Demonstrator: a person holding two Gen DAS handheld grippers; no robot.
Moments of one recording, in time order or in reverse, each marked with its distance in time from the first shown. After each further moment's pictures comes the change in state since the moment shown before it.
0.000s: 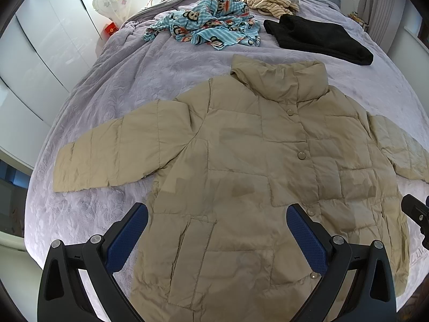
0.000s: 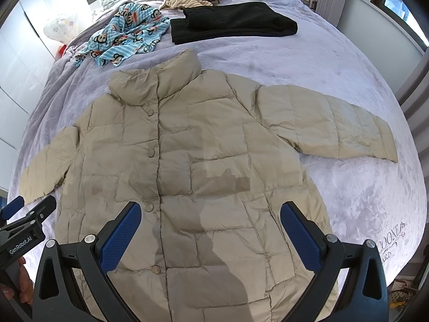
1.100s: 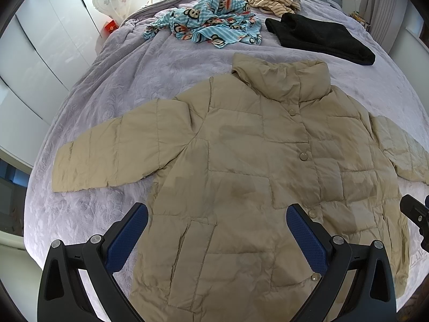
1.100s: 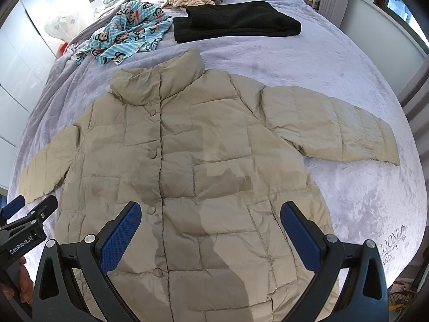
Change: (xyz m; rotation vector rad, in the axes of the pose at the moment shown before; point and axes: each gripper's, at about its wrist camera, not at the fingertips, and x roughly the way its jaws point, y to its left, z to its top) left arm 0.008 0.002 0.002 -0.002 0.009 0.000; right arm 0.002 0.002 0.001 -0.001 0.000 0.000
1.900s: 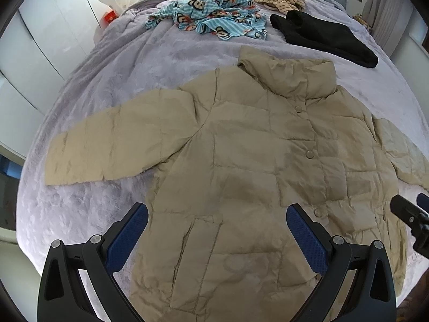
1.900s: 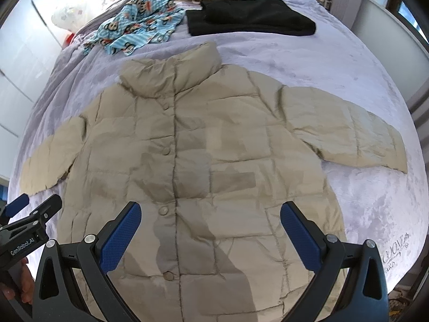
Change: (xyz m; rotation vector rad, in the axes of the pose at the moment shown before) left arm 0.017 0.022 0.001 -0.034 0.038 -0.043; right arm 0.017 0.029 0.003 -0.056 0.035 0.023
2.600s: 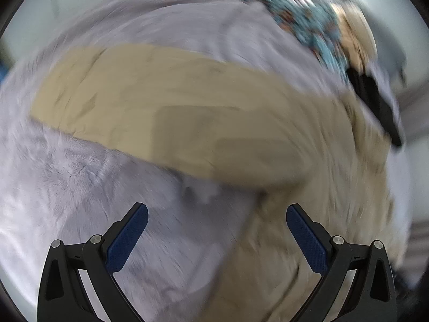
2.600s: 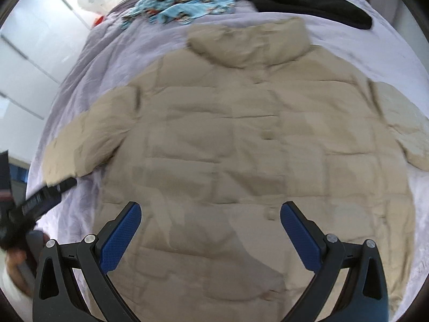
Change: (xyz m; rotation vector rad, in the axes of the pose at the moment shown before) left arm 0.094 0.218 -0.016 -0.477 0.022 -0.211; right arm 0.064 0.123 -0.008 -0.069 0.078 0.172
